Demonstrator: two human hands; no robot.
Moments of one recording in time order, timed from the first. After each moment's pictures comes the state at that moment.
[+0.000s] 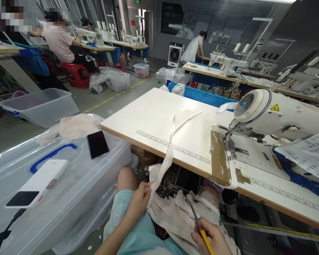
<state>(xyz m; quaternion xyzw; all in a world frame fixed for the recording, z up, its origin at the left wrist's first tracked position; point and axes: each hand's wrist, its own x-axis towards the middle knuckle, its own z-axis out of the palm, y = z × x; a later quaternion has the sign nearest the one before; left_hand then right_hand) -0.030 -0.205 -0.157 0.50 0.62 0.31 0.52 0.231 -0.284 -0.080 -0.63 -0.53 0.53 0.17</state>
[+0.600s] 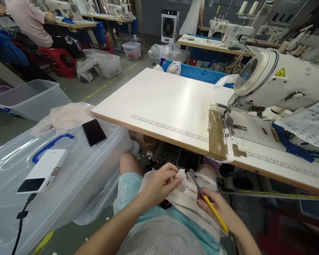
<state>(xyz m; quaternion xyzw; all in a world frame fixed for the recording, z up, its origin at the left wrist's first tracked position) 0.013 -0.198 -0.054 0.62 0.41 0.25 0.62 0.254 -0.274 -0.056 -0.59 -0.59 0.53 0.13</state>
